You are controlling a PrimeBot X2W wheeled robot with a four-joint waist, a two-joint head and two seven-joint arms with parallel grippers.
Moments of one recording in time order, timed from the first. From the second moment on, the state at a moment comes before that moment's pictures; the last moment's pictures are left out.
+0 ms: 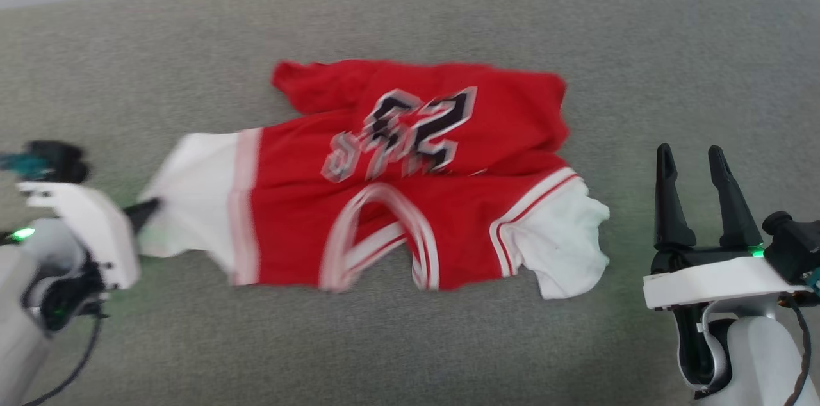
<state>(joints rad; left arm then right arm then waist) -0.69 0.75 -0.83 0.64 -1.18 -0.13 0.22 -0.20 -0.05 -0.07 0.17 0.31 0.13 -0.26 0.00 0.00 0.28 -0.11</state>
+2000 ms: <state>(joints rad) -0.08 0.11 -0.03 0.12 -0.15 -0.07 -0.26 -0.26 -0.53 0.10 0.15 0.51 0.13 0.68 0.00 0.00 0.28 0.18</state>
